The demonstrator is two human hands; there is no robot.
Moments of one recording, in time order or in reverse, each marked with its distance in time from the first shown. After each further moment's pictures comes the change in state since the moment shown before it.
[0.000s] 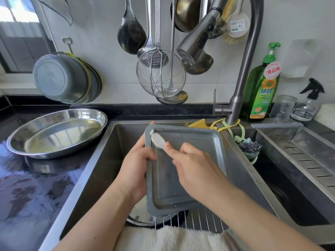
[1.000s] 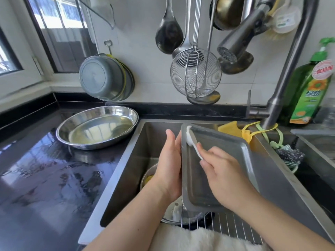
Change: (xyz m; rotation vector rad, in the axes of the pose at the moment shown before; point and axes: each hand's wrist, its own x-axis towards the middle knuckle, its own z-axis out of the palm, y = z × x) left_hand 0.017 -0.016 -0.014 -0.097 0.066 -0.106; right_hand 0.005 -0.002 0.025 0.351 0.170 -0.056
